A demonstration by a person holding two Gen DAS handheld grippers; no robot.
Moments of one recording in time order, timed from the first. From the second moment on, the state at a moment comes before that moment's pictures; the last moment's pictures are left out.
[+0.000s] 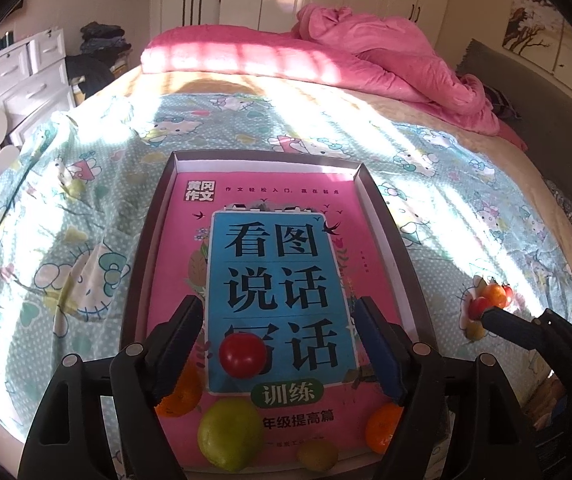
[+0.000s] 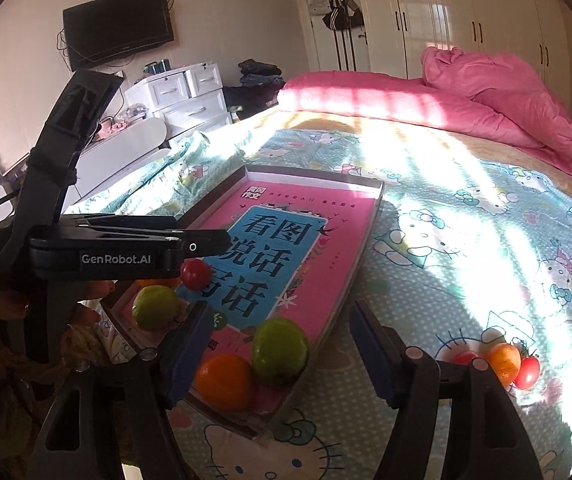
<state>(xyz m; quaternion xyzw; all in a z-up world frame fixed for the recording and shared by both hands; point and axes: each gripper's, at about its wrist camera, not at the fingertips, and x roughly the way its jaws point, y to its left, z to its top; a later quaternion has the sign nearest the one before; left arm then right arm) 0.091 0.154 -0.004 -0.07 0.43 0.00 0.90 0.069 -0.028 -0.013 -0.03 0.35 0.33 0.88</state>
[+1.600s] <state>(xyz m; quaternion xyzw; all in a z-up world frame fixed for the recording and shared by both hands) 0.073 0.050 0.002 -0.01 0.43 -0.10 0.90 0.074 -0.152 -0.016 0.01 0.36 0.21 0.91</state>
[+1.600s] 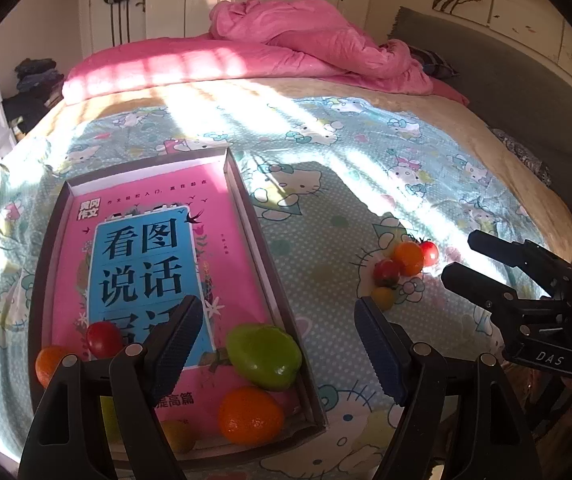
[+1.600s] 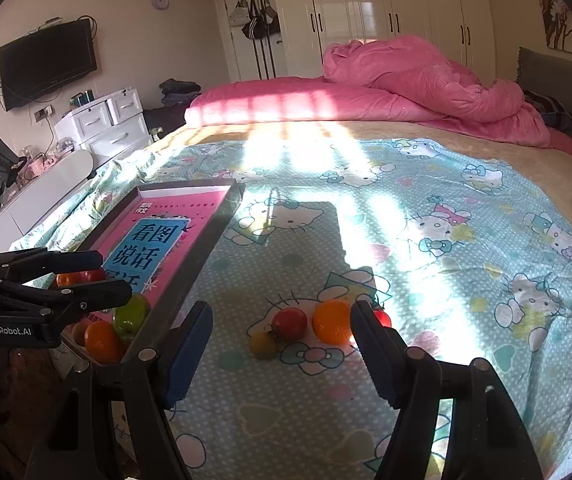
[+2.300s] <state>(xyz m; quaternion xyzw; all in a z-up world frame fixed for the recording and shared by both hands) 0.086 -0.001 -0.024 0.02 0.46 -0.16 0.88 0.084 -0.202 -0.036 0.03 0.40 0.12 0.91</state>
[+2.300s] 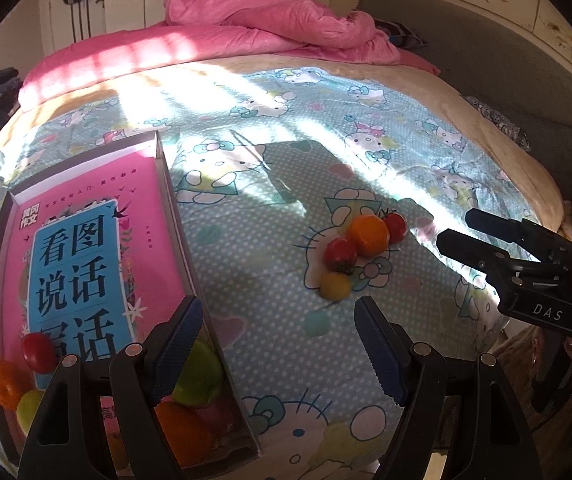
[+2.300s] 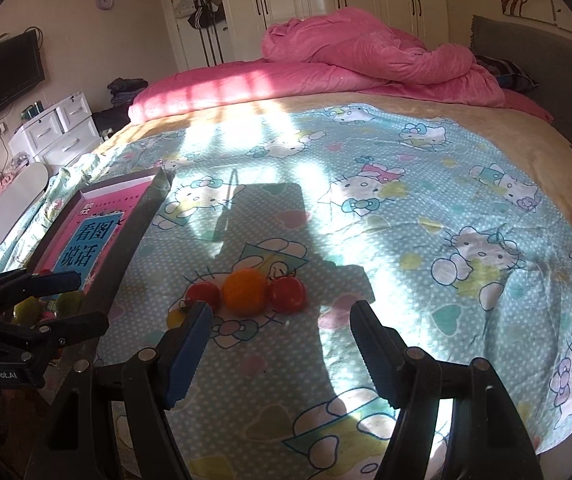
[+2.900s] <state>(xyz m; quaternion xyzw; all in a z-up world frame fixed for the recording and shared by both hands) 0.092 -0.040 -0.041 0.04 0.46 -0.20 0.86 0.109 -0.205 -0.059 0.01 0.45 0.12 0.89</state>
